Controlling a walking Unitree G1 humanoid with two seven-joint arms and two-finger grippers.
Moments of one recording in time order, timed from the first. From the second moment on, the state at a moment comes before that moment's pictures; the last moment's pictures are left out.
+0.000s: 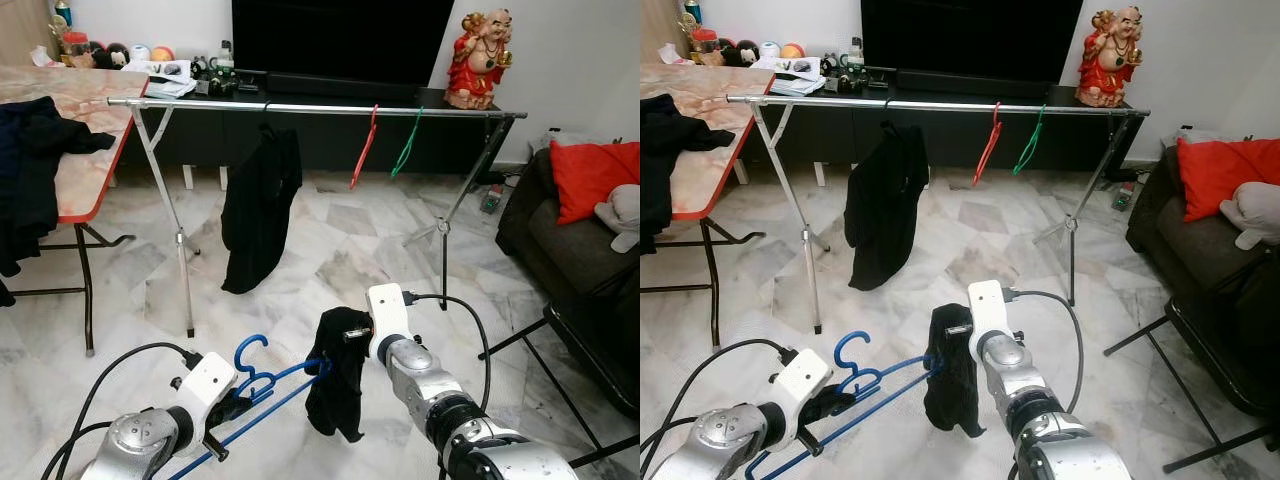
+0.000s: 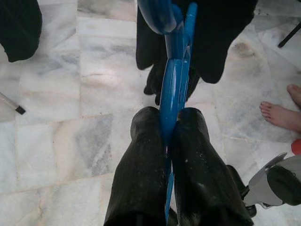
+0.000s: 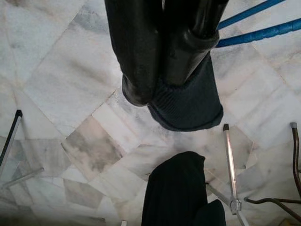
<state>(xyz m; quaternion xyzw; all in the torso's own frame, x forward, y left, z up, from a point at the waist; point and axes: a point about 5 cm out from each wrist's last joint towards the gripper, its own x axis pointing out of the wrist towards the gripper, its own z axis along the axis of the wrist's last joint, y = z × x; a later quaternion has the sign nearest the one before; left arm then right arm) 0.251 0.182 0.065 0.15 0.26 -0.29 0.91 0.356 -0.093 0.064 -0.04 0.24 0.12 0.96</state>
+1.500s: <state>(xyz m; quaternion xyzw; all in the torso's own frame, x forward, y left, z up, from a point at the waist) 0.249 0.146 0.069 0.16 0.30 -0.27 0.90 0.359 -0.092 0.067 -0.02 0.24 0.10 0.97</state>
